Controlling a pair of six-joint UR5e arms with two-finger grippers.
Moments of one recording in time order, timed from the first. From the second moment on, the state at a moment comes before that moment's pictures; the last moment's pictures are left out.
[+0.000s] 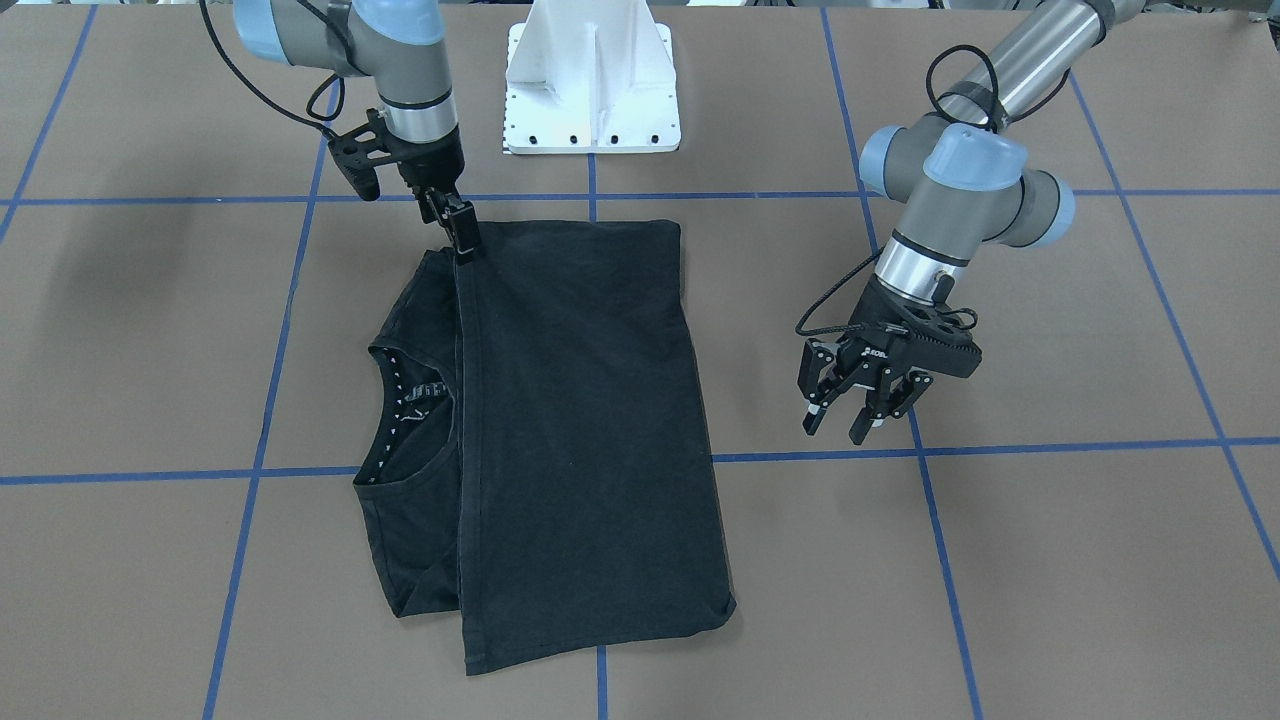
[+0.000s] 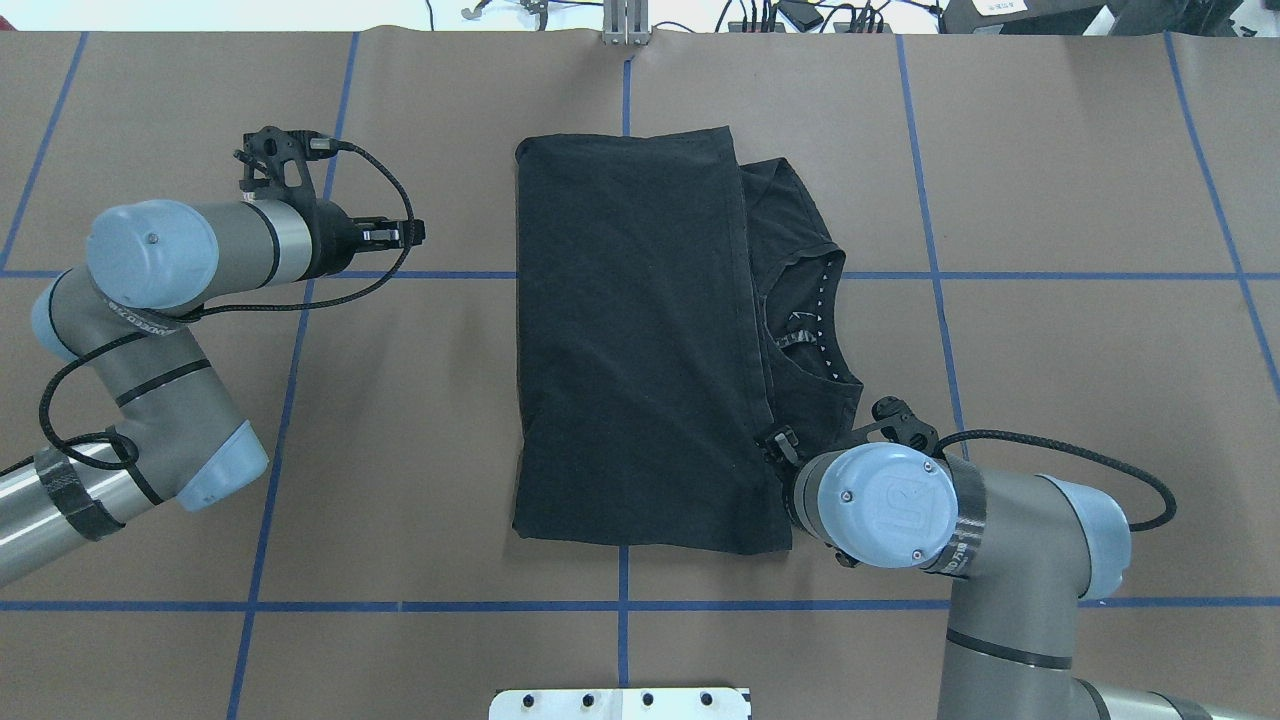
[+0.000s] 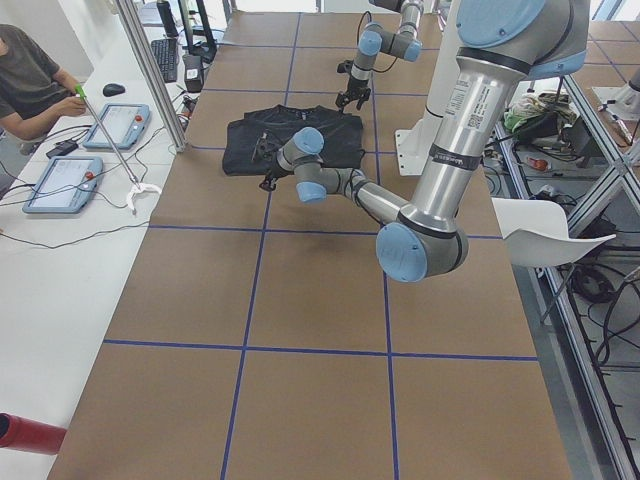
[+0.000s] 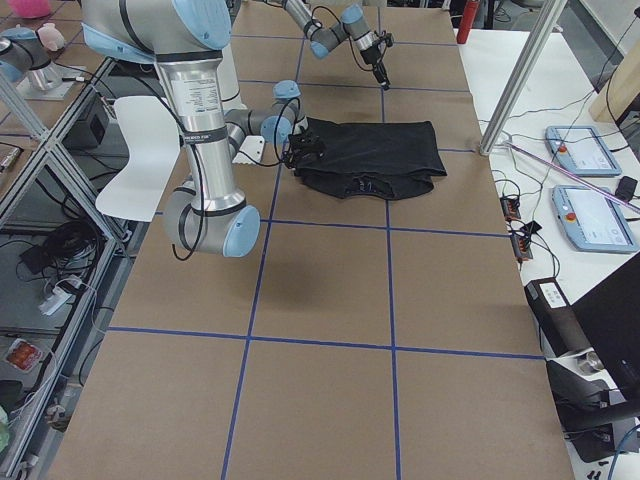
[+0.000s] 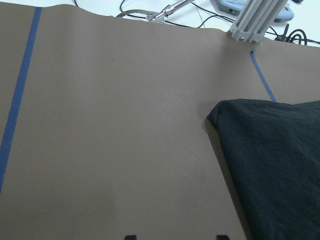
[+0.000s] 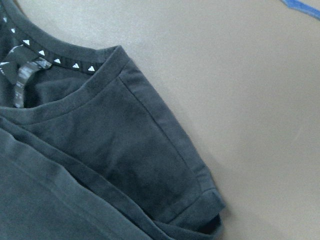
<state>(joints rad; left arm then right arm) -0.72 -1.95 -1.54 -2.45 -1.64 -1.12 0.28 -1.25 1.98 -1.56 1.56 2.36</state>
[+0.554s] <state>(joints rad) -0.72 -1.95 -1.54 -2.45 -1.64 -1.12 0.27 -1.25 1.96 -1.56 1.57 2.36</state>
